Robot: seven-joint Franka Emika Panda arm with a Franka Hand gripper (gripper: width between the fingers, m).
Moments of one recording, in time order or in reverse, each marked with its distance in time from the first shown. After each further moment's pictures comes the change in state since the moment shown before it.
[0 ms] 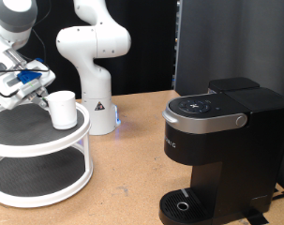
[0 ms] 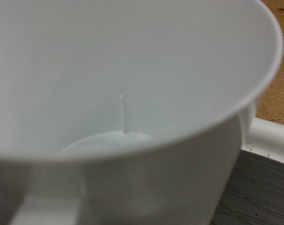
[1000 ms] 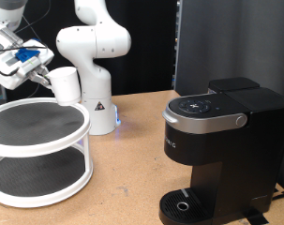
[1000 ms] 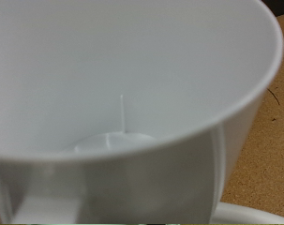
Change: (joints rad) arm -0.034 -0.098 0.063 0.077 -0.005 -0.223 0.131
